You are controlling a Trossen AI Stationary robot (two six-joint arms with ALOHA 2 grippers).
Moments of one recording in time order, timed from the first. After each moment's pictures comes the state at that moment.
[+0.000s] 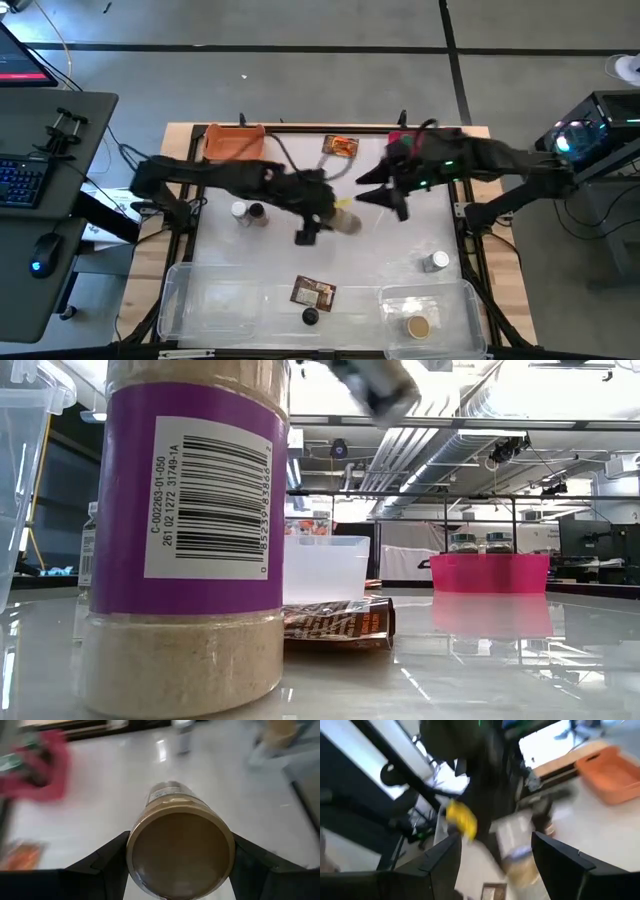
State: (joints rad) left arm -0.13 1.74 1.75 -0.80 -0.04 0.07; right arm 0.09 1.27 1.56 -0.62 -0.02 0.47
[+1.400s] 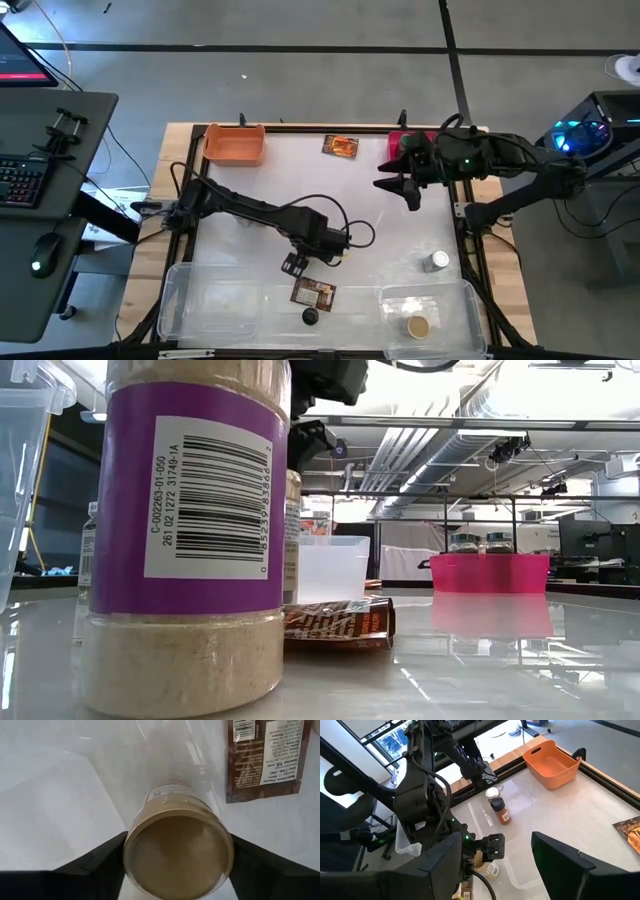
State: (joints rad) left arm -0.23 2.12 1.86 -1.28 -0.04 0.22; right arm 0.09 1.19 1.56 -0.83 0.15 0.52
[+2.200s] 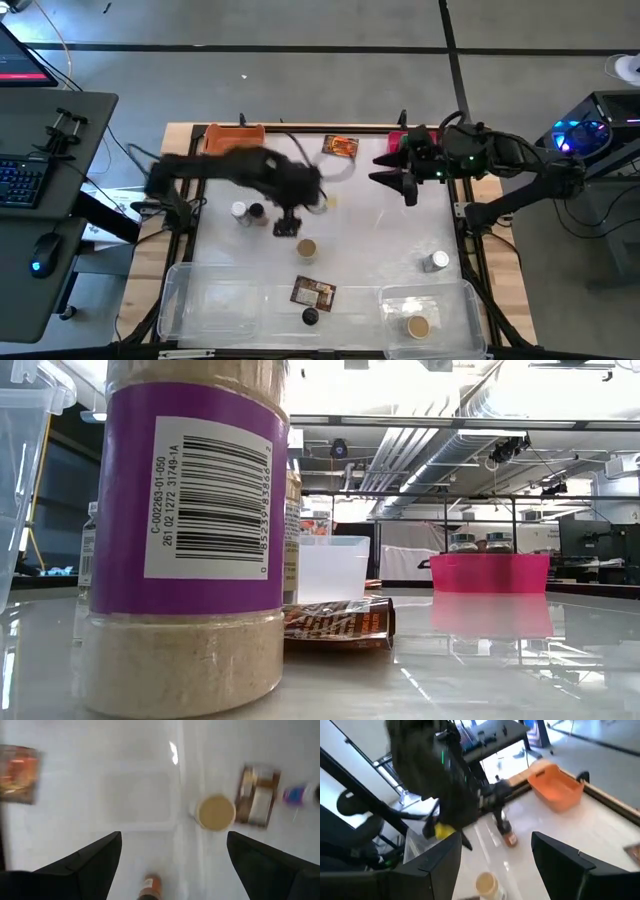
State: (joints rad) left arm -0.08 1.79 2.03 -1.42 -0.07 -0.01; right arm 0.09 1.20 1.56 -0.69 0.19 0.50
